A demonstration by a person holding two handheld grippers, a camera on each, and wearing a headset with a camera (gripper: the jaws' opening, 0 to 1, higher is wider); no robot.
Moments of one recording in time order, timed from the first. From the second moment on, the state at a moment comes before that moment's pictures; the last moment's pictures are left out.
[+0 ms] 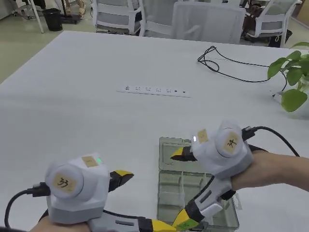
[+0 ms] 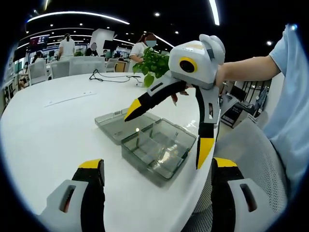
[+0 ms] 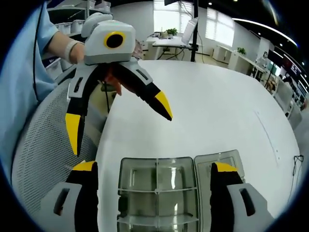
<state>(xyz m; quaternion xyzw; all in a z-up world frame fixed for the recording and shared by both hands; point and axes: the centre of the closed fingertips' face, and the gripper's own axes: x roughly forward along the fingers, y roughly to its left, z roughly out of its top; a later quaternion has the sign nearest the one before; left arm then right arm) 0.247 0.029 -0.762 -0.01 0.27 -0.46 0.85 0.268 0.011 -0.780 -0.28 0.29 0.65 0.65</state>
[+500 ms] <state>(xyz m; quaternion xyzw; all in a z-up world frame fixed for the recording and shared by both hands) 0.247 0.026 -0.761 -0.01 0.26 -0.46 0.85 0.272 -0.044 -0.770 -0.23 0.29 0.60 0.71</state>
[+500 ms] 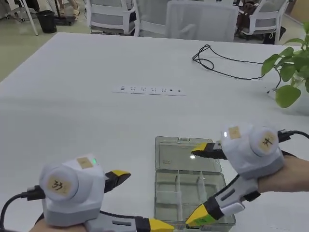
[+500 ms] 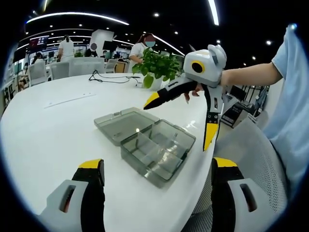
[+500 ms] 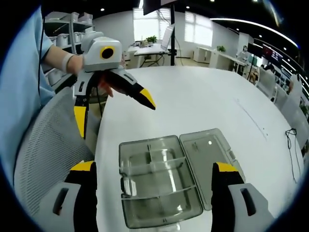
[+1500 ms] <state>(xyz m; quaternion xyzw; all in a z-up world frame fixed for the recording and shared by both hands) 0.247 0.017 -0.760 0.00 0.26 -0.47 0.84 0.266 -0.189 -0.790 -0.22 0.35 0.49 0.77</state>
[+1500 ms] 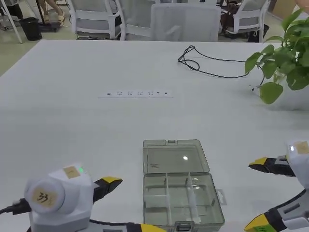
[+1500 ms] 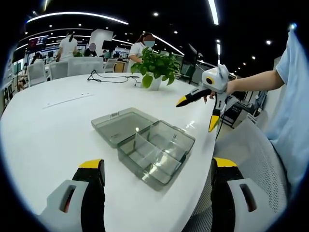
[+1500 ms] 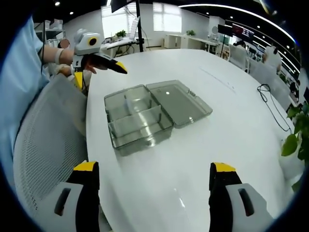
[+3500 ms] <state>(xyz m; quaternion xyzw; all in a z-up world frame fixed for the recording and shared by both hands) 0.242 0.039 -0.766 -0.02 0.27 -0.43 0.86 0.255 -0.241 -0.849 -0.42 0.42 0.55 0.59</state>
